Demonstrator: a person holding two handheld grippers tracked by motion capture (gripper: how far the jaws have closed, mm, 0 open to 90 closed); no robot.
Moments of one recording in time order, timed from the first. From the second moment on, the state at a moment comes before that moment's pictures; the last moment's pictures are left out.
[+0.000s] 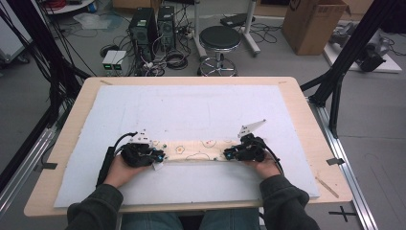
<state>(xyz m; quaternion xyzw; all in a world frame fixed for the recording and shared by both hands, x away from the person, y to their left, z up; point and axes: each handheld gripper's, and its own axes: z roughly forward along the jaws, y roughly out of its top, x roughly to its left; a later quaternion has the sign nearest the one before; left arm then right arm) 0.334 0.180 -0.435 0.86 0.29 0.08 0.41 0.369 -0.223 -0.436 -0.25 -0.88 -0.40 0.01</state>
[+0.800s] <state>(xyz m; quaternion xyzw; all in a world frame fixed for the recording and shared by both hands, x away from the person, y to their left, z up) 0.344 0.182 -0.434 0.85 0.31 0.10 0.41 0.377 -0.218 -0.435 -0.24 -0.89 -0.40 -0.04</state>
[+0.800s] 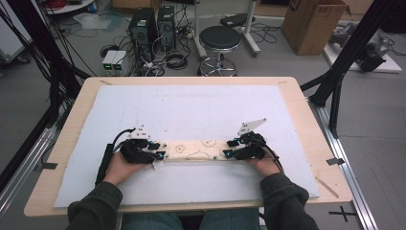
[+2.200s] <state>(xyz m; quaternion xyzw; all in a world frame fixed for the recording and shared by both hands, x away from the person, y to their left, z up) 0.360 0.200 -0.438 0.79 0.42 0.13 0.43 0.391 -0.237 -0.437 -0.33 -0.84 -0.42 -0.04</state>
